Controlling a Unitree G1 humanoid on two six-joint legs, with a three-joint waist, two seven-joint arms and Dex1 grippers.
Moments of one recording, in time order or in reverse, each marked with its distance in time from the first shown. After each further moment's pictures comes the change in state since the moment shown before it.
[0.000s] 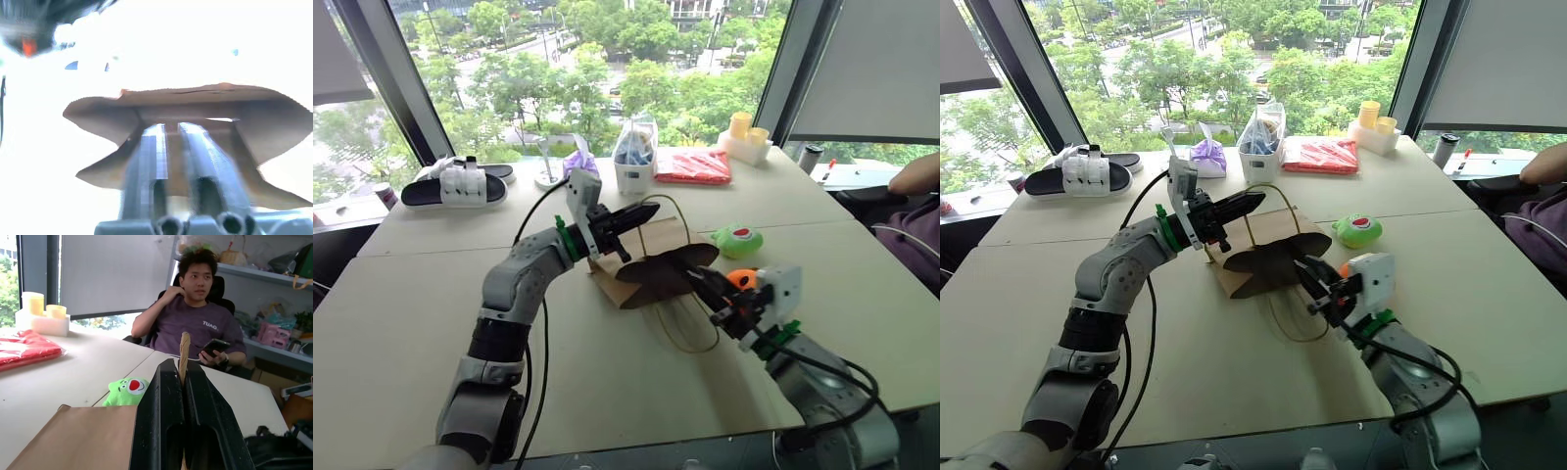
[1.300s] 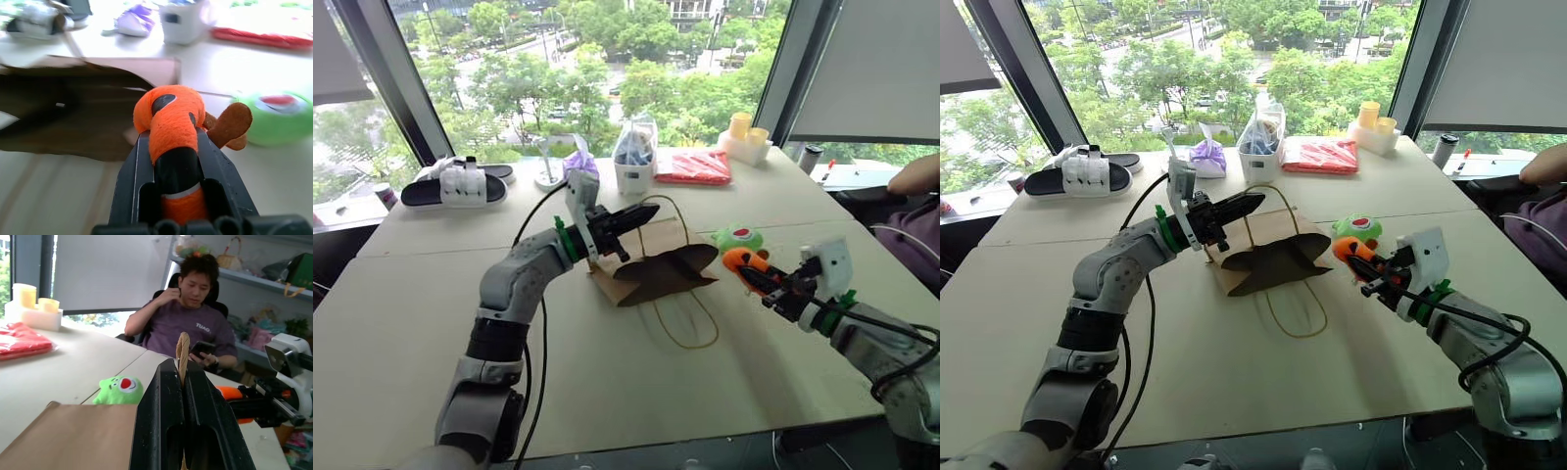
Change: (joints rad) left arm -0.022 -0.010 0.014 -0.004 -0.065 0.074 0.010; right arm -0.160 -0.288 -0.118 0.127 0.103 0.207 0.115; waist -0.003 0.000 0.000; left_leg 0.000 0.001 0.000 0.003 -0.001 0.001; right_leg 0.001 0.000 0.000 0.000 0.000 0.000
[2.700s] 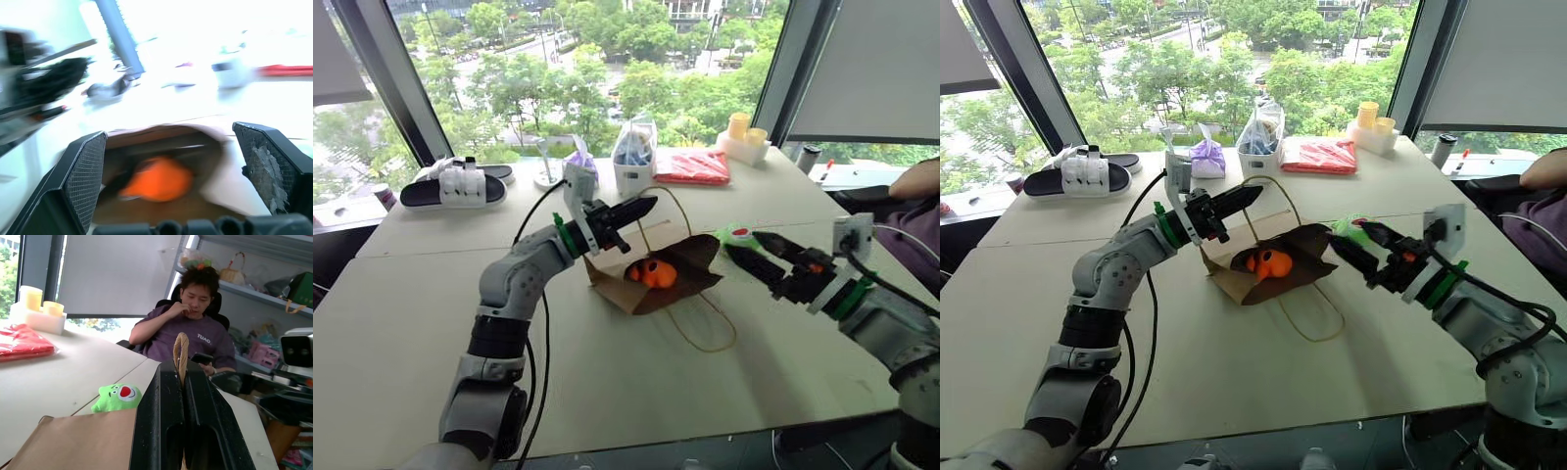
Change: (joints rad) left arm 0.009 -0.004 0.030 -0.006 -0.031 0.018 0.064; right arm -0.115 0.043 -0.166 0.221 0.163 0.004 -0.004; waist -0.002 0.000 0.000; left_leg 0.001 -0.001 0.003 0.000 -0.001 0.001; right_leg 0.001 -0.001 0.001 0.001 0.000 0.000
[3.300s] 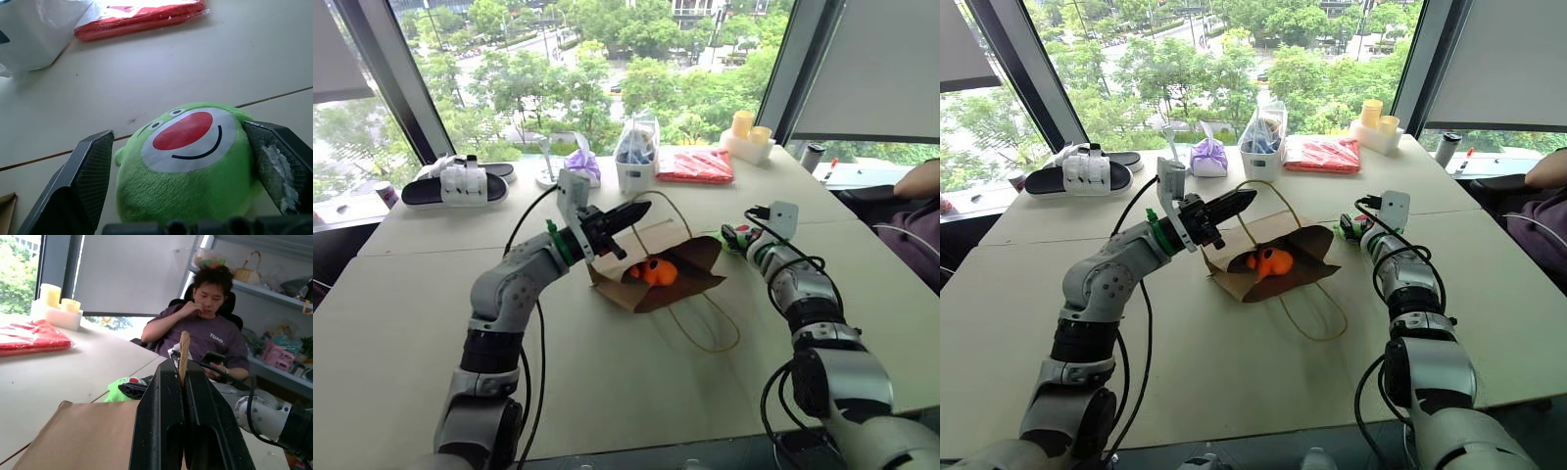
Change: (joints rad) left arm 0.065 0.009 0.012 -0.107 -0.010 0.032 0.072; right arm -0.679 0.152 0.244 1.387 -0.574 -0.655 -0.291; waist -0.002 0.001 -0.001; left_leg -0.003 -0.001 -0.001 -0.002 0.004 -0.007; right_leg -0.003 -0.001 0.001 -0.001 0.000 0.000
